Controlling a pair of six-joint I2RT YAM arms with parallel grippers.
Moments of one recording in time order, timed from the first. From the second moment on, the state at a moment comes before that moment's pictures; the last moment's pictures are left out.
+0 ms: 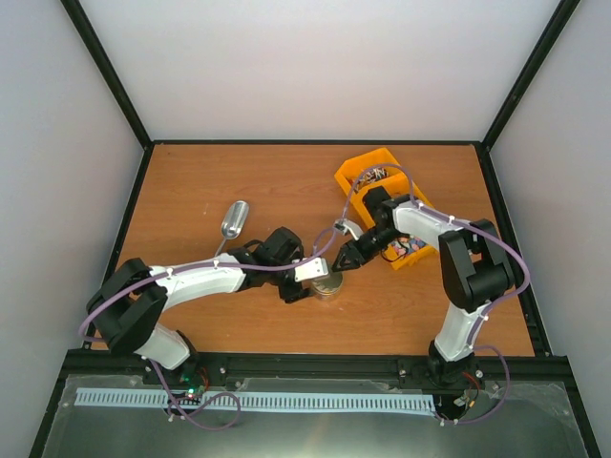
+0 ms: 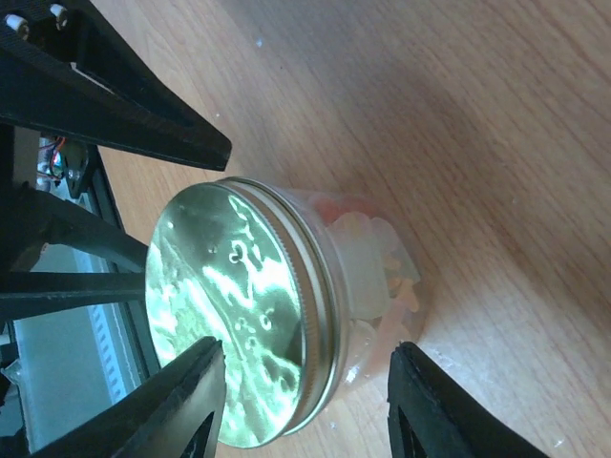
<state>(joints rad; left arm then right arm) -0.84 1.49 0.80 -0.25 0.25 0.46 0.39 1.80 1.16 -0.88 -0.82 -0.35</state>
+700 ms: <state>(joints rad) -0.86 1.44 0.94 -0.44 0.38 0.52 0.40 1.85 1.15 -0.86 -0.83 -0.35</state>
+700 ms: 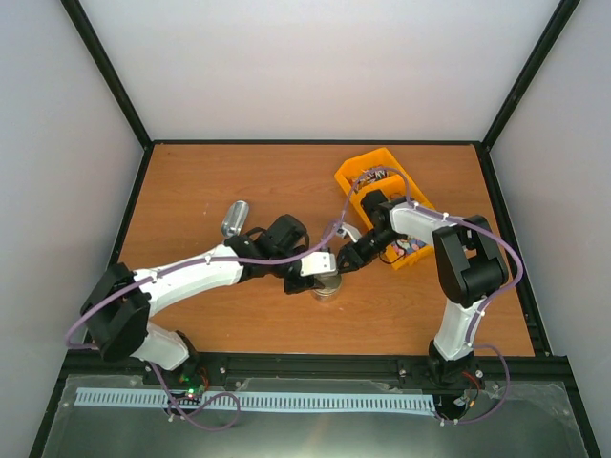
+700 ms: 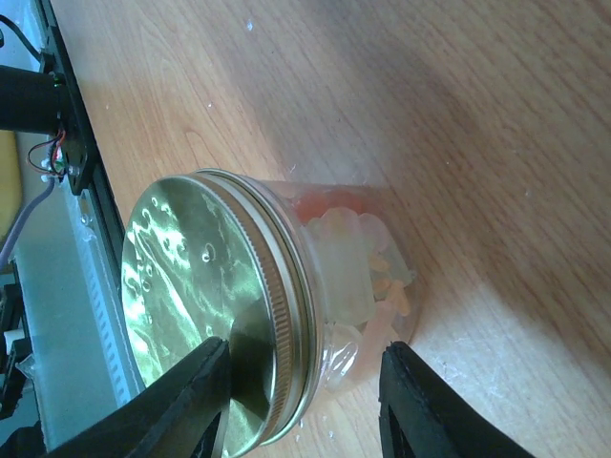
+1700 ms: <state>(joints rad) -0.70 1.46 0.91 -0.52 0.22 0.59 0.46 1.97 1.25 -0.70 -0.96 -0.19</state>
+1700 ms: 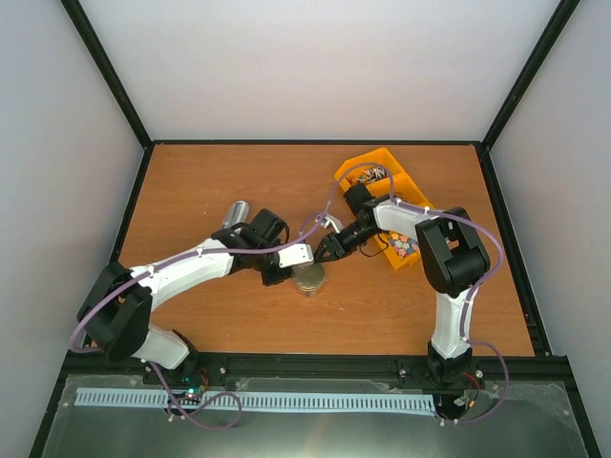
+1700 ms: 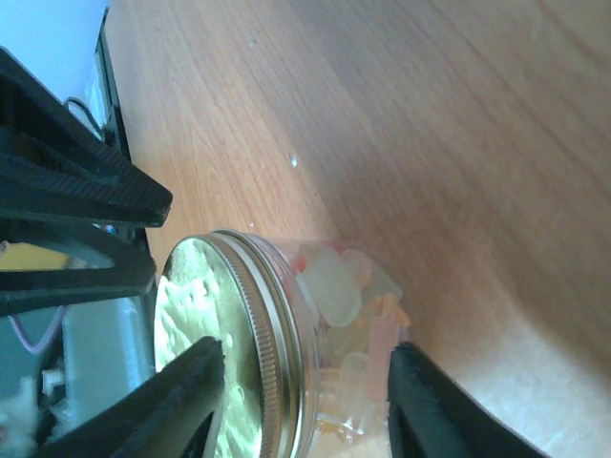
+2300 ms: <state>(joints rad) -0.70 1.28 1.04 -0.63 0.32 0.44 0.29 1.41 1.22 -0.44 -0.83 -0.22</state>
